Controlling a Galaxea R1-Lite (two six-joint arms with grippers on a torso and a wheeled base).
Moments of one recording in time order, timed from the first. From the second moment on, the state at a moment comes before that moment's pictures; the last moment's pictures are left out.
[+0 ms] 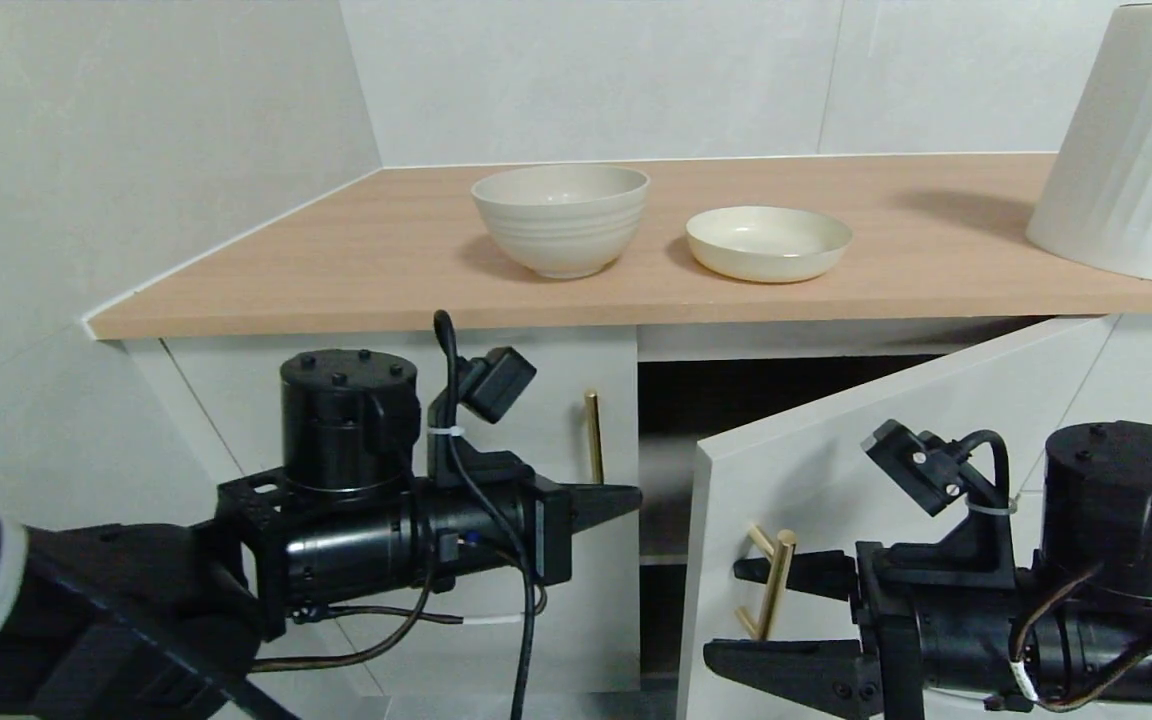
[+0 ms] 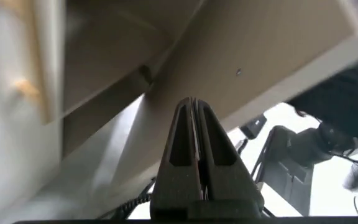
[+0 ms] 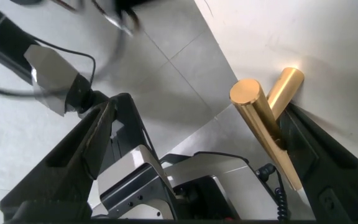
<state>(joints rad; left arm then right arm) -0.62 1.75 -0.71 -0.75 -0.47 -0.35 0.72 1.59 -0.46 -0.87 0.58 0.35</state>
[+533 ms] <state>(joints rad) -0.67 1.98 -0.70 -1.12 -0.33 -0.35 0.72 1.57 -0.44 -0.87 0.58 0.35</state>
